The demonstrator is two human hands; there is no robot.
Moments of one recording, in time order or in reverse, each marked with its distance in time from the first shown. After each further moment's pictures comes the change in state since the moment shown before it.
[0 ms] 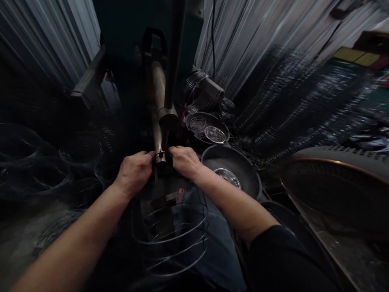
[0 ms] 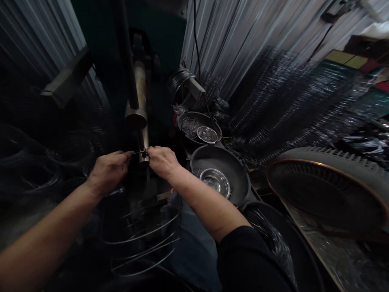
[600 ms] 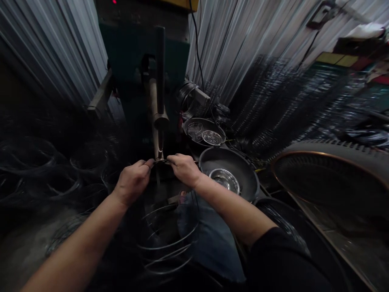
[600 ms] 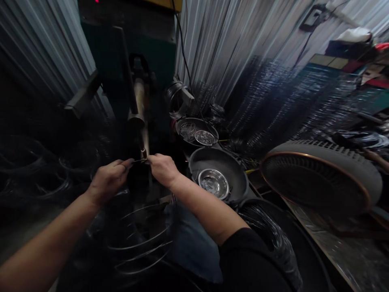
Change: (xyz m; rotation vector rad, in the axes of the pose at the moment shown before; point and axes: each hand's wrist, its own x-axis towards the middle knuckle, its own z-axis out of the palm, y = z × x) left_hand -0.037 0.011 -0.013 0.081 0.077 0.120; right_hand -0.045 -0.005 -0.001 0.269 0.165 -0.040
